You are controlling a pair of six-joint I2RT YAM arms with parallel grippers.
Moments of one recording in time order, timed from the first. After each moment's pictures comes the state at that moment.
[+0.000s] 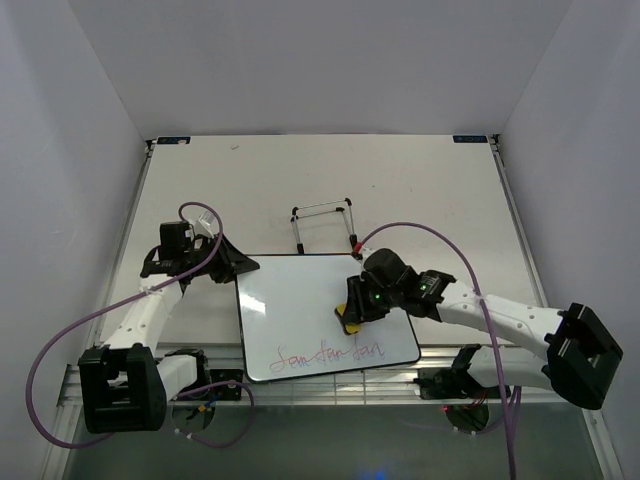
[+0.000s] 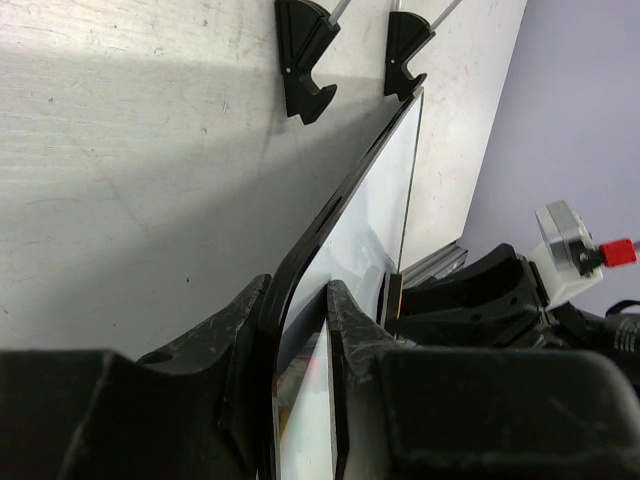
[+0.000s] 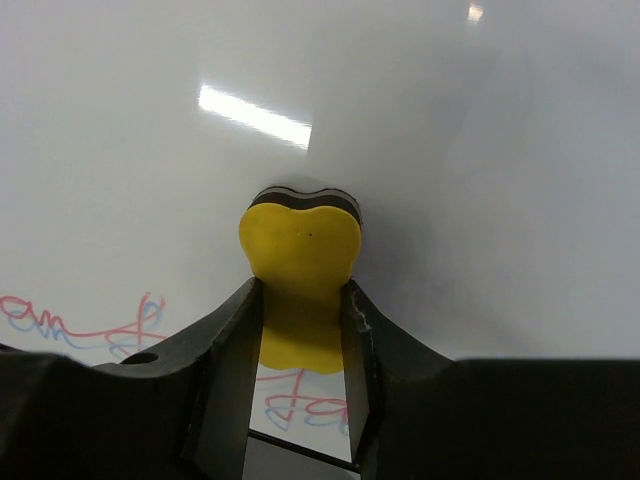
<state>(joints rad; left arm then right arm) 0.03 1.10 0.62 -0.38 0.71 -0.61 0.95 1.19 0.68 -0.38 -0.20 0.63</state>
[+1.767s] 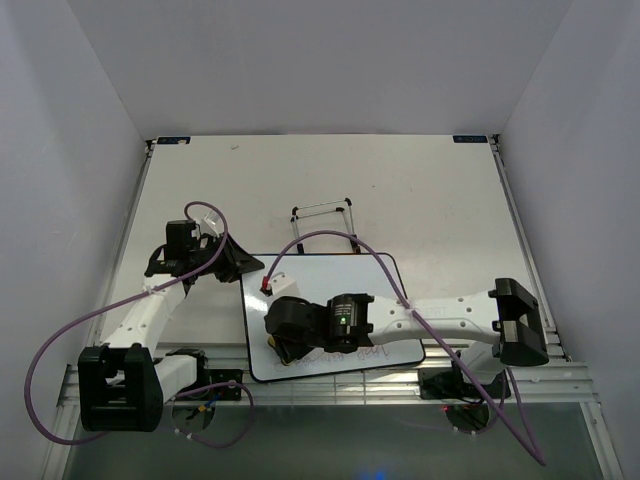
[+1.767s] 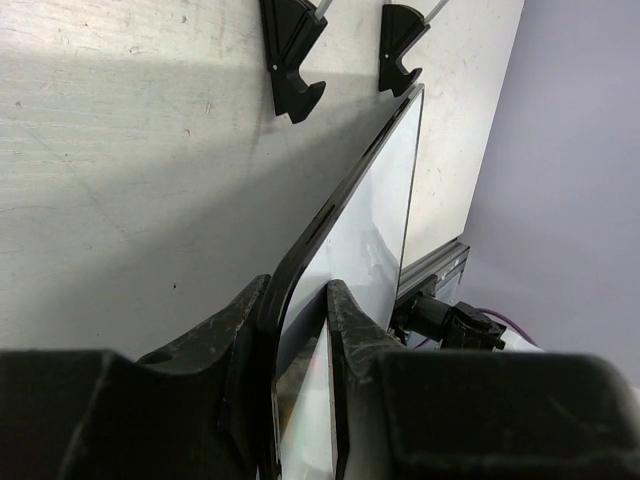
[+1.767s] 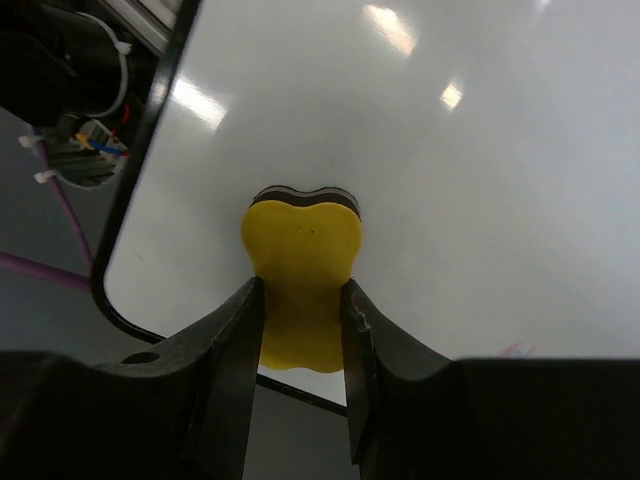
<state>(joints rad) -0.03 1.11 0.61 -0.34 0.69 -0.64 1.52 1.57 1.26 -0.63 0.22 0.78</state>
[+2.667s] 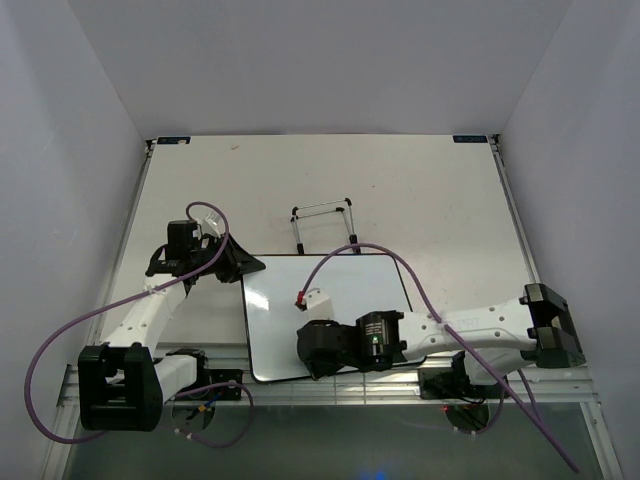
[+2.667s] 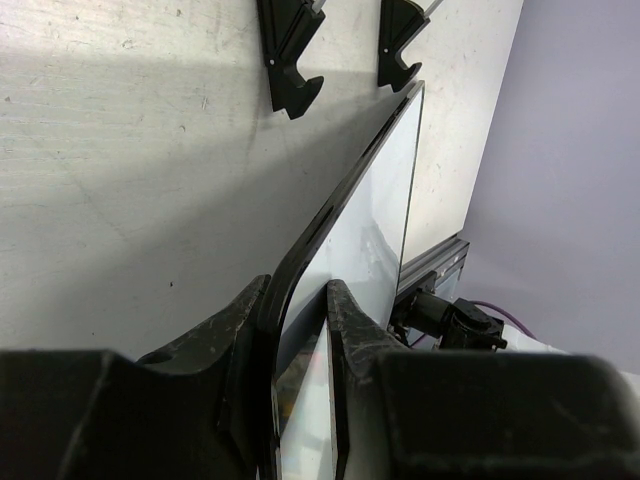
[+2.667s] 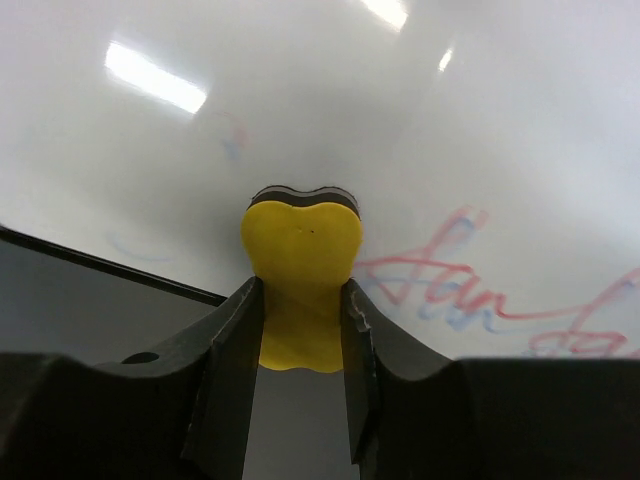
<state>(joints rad) -0.03 1.11 0.61 -0.34 0.69 -0.65 1.61 1.45 1.12 -0.68 0.29 0.92</state>
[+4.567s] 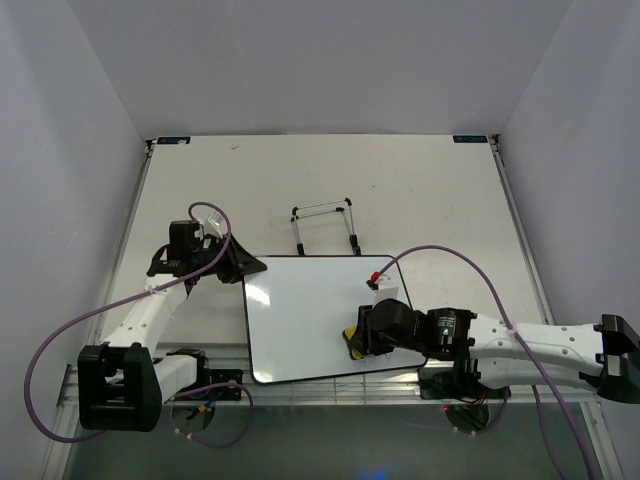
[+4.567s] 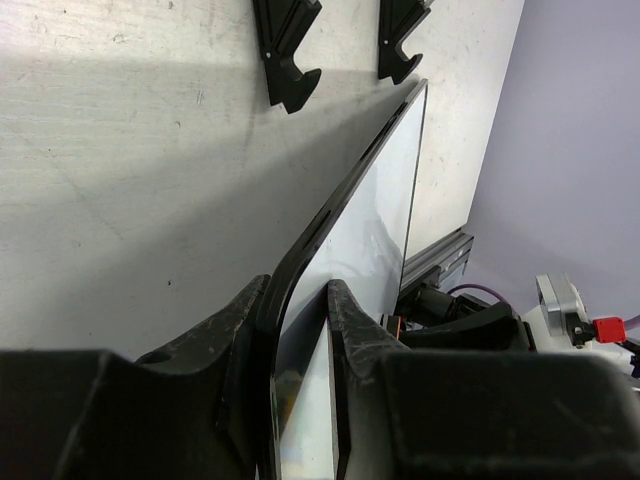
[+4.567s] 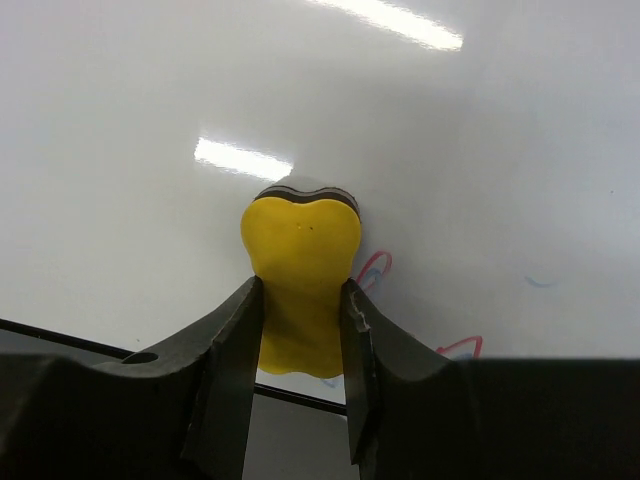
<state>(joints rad) -0.05 1.11 0.61 -0.34 0.69 -0.64 1.35 0.93 0.54 -0.47 0.22 0.99</state>
